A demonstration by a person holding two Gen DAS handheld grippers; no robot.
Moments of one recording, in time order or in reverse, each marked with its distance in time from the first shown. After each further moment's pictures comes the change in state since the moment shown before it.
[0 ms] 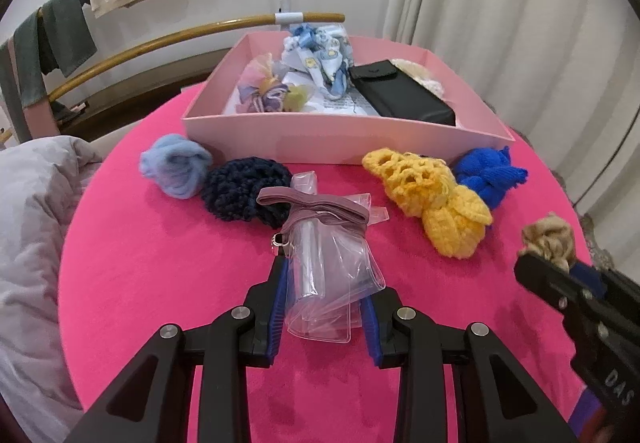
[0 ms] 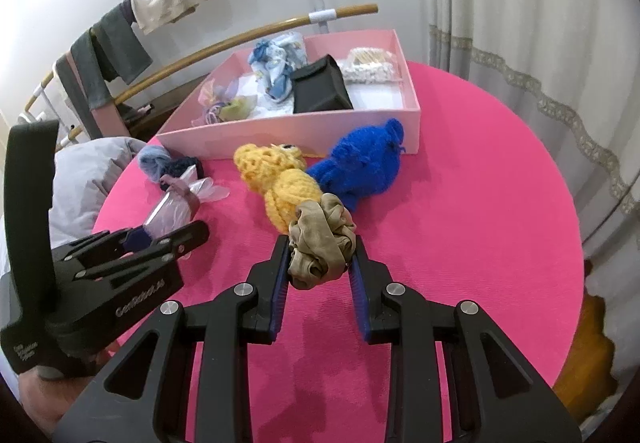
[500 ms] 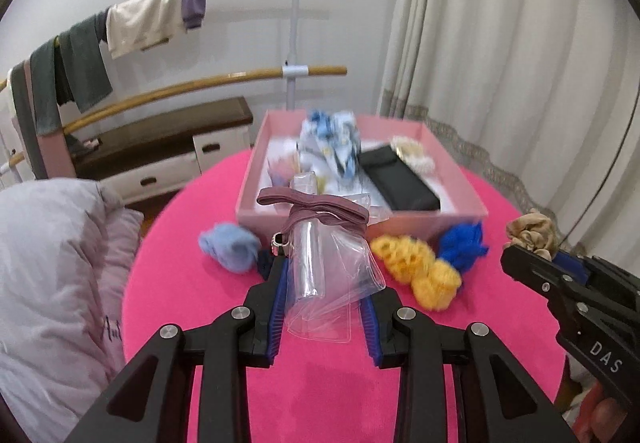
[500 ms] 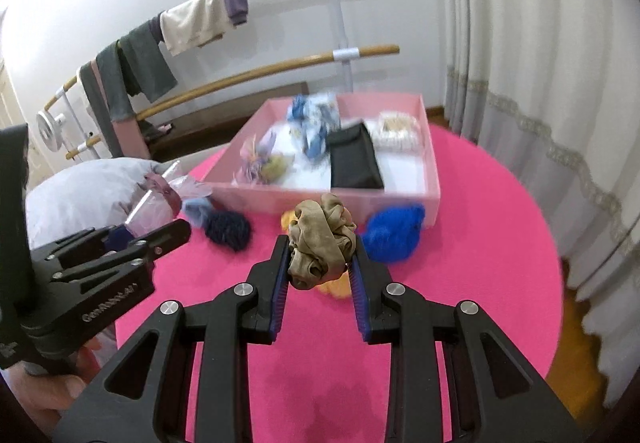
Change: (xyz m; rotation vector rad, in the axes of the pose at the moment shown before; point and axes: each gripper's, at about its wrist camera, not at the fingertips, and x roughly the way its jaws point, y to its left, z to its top) left arm -0.105 0.018 0.021 -0.001 -0.180 0.007; right arm -0.040 0.029 0.046 -0.080 -0.119 0.033
